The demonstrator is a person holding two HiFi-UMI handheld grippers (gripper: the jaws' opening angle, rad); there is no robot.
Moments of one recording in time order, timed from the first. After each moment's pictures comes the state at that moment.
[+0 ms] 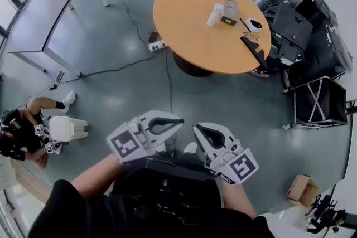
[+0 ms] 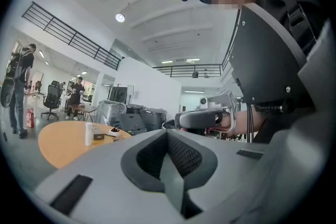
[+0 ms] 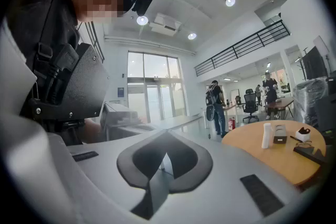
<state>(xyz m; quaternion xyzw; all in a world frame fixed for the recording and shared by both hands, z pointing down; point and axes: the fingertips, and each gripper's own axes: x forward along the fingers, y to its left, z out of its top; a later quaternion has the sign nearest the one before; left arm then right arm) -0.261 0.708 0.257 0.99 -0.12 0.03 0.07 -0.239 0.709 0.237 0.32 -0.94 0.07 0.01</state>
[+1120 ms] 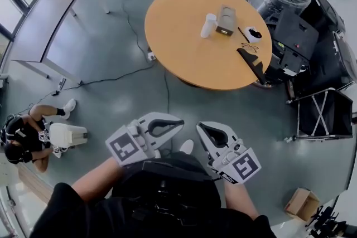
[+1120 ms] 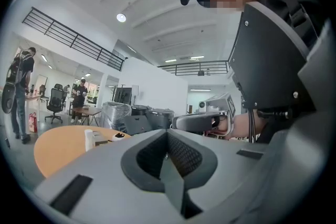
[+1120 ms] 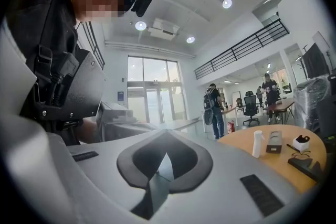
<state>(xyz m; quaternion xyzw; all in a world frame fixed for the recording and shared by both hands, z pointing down) -0.125 0.587 0.259 0.99 -0.15 0.03 0.07 -0.094 0.581 0.247 0.31 -0.95 0.07 -0.01</state>
